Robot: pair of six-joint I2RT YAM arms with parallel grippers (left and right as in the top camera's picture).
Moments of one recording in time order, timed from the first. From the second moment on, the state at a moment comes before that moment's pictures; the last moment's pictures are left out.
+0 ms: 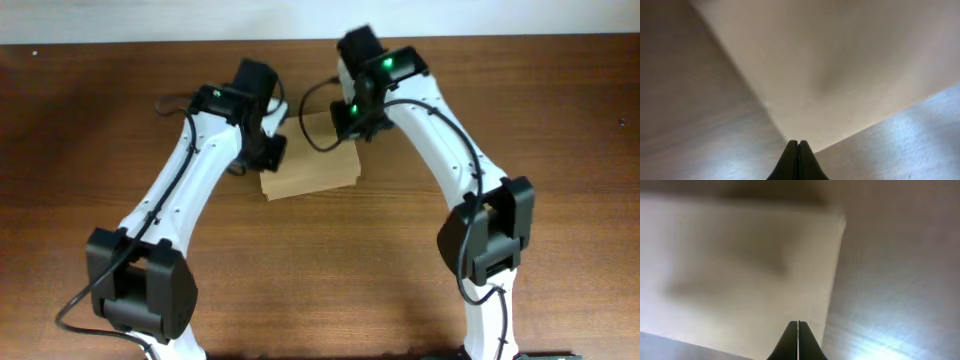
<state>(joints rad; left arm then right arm) -0.31 1.87 1.66 -1.16 0.02 0.01 0.41 2.21 2.14 -1.25 -0.15 0.17</state>
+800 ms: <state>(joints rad) 0.19 1.87 1.99 -1.21 -0.25 0.02 0.02 2.12 2.46 -1.47 0.13 0.13</state>
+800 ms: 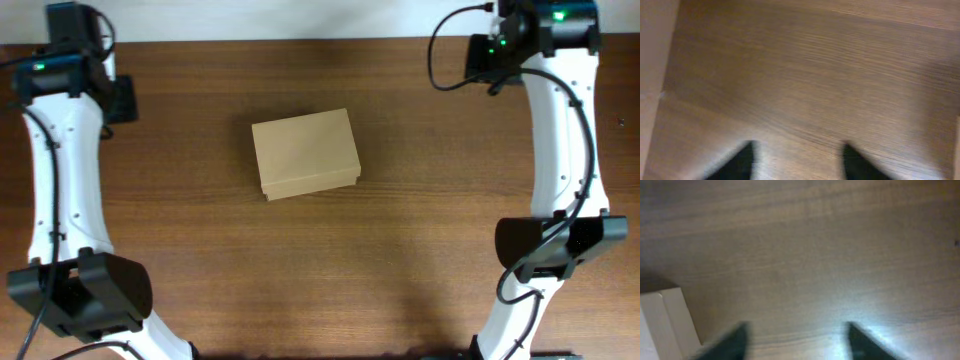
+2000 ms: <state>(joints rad) 0.25 1.87 1.99 -1.21 -0.25 0.02 0.02 1.84 2.32 -1.32 0.10 0.13</state>
